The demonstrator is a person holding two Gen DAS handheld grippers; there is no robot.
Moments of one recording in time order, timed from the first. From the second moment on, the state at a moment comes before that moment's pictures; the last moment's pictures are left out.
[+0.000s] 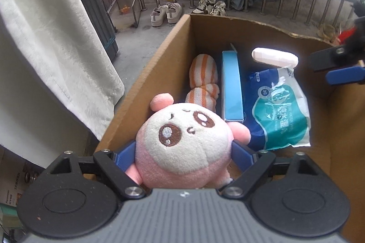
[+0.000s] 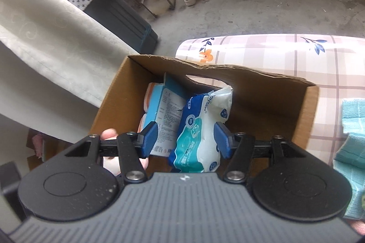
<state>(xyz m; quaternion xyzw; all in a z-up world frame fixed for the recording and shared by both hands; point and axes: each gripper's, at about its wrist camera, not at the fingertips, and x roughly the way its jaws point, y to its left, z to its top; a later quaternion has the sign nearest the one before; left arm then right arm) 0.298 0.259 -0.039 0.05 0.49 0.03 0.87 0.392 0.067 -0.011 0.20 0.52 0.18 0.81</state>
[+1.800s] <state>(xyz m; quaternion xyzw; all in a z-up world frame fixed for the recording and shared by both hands) 0.110 0.014 0.065 0.02 0.36 -0.19 0.91 0.036 -0.309 0.056 0.28 0.36 0.17 0.87</state>
